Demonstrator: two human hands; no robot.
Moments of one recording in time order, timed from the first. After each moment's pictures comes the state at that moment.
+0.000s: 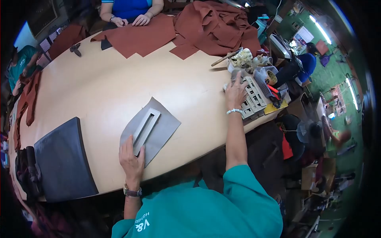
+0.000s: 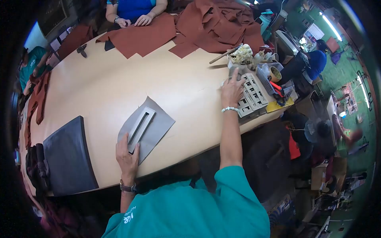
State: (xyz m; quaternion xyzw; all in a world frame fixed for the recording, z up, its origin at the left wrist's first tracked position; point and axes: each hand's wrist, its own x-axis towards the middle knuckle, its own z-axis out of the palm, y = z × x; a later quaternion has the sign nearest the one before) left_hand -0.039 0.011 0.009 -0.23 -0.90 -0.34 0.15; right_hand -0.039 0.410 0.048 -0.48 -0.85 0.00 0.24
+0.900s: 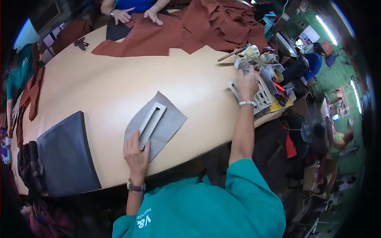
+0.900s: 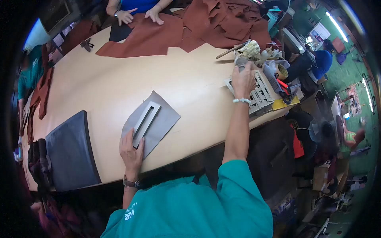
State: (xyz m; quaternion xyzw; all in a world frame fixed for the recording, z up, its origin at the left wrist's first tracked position) left_hand -0.037 0.012 0.013 -0.23 -0.90 -0.35 0.15; right_hand -0.041 0.413 0.085 -0.46 -0.84 0.04 0.28
